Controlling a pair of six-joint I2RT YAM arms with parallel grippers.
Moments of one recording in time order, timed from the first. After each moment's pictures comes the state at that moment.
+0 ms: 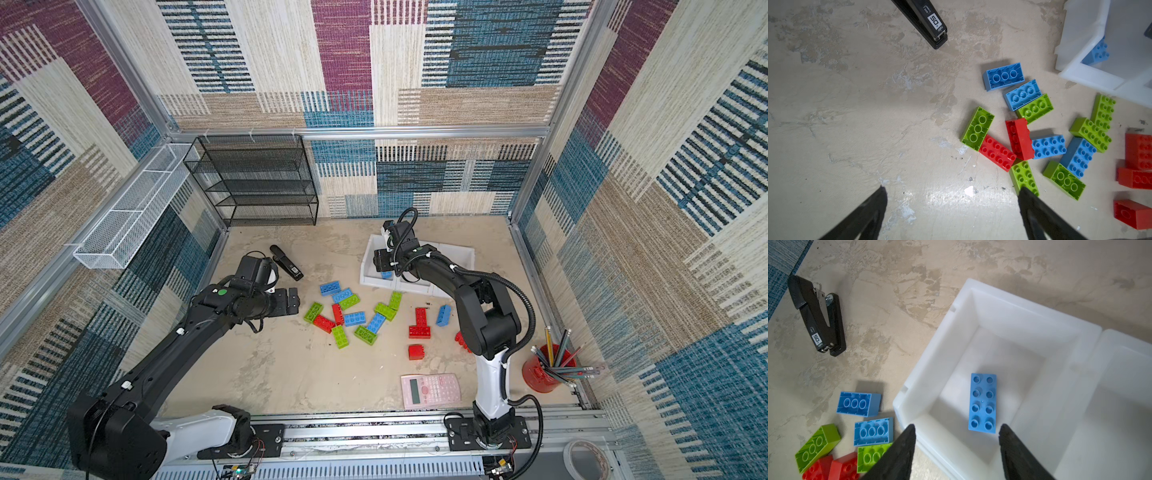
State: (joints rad) left arm -0.30 1.25 1.06 -0.85 -0.07 -0.36; right arm 0.45 1.93 1.45 -0.30 -0.13 0.23
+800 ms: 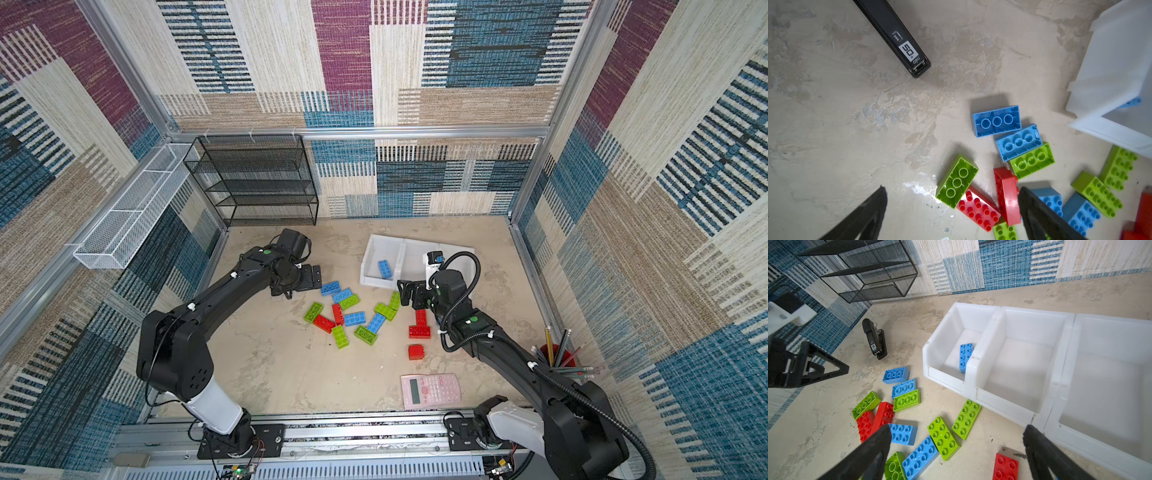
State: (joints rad) left arm -0.36 1.72 1.39 -0.85 -0.13 -0.51; right arm 0.45 1.11 0.63 0.05 -0.02 0.34
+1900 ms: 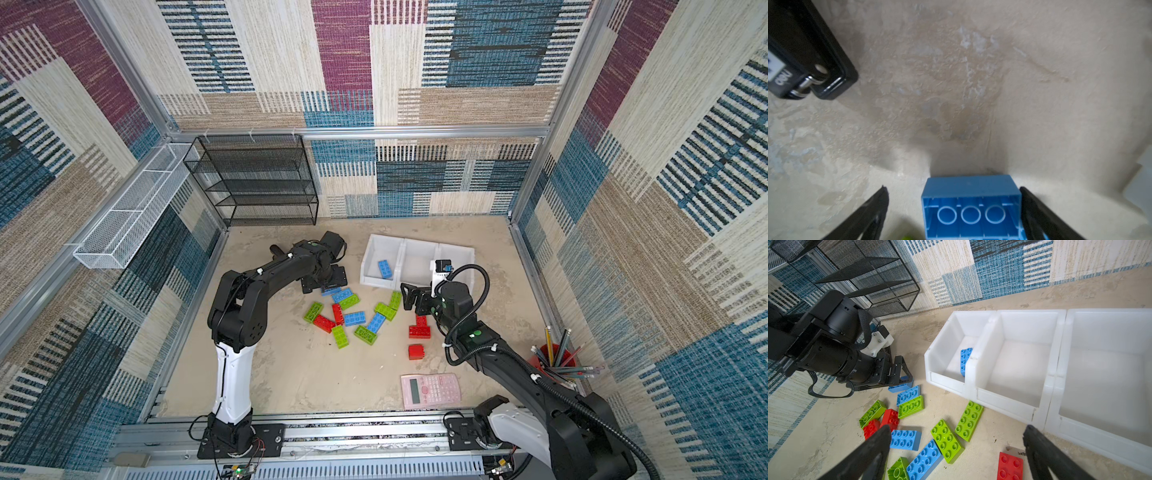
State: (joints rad) left arm -0.45 2.16 1.70 -0.88 -0.20 -0.66; right arm 0.45 1.06 0.52 0.19 -0.02 0.40
